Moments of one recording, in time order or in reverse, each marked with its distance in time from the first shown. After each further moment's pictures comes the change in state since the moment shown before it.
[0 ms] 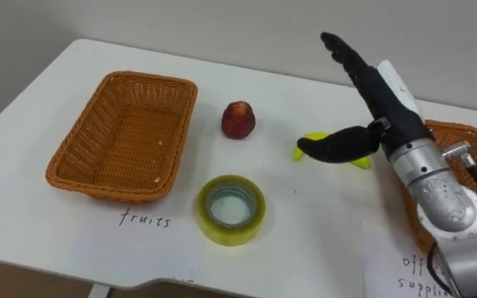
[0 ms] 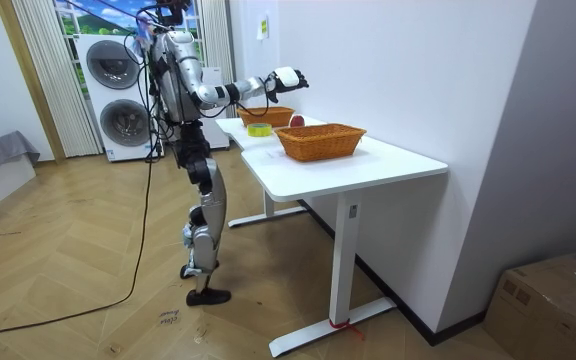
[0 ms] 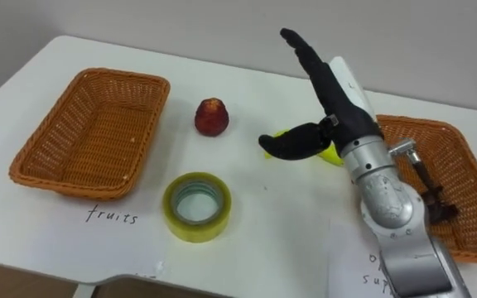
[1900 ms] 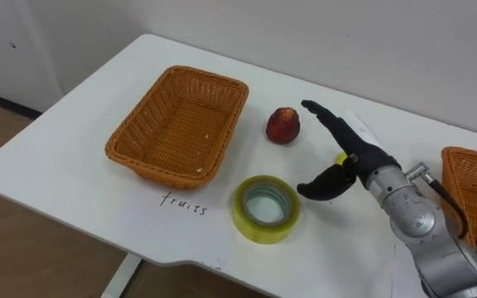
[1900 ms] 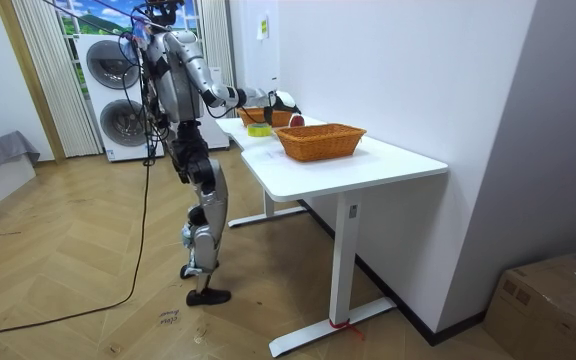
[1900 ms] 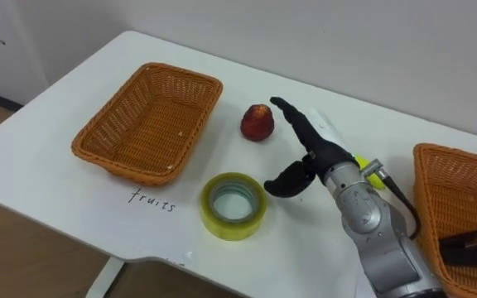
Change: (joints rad) left arm -0.013 0.003 -0.038 -0.031 0.012 0.060 -0.073; right arm -0.033 0.009 0.120 0.212 -0.130 0.053 0.043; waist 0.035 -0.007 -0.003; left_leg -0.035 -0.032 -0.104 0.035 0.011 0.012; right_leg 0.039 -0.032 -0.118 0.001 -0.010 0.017
